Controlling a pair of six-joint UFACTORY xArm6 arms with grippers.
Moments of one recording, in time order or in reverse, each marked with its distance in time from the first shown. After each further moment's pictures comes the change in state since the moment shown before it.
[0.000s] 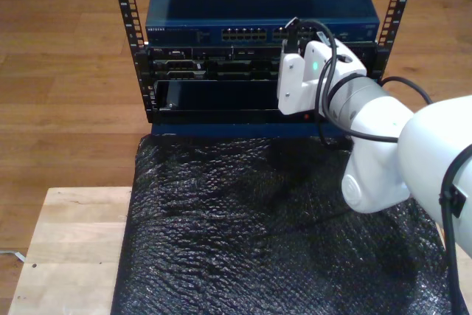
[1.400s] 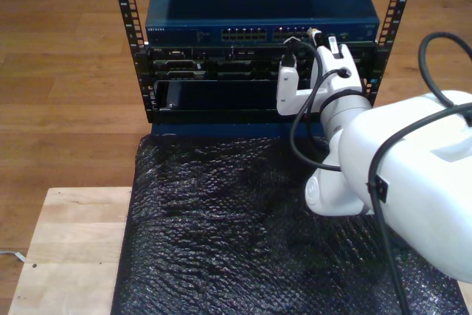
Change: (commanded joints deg) left arm 0.0 0.0 0.0 0.0 0.0 0.0; right arm 6.3 14.7 -7.9 24.0 -18.5 -17.0
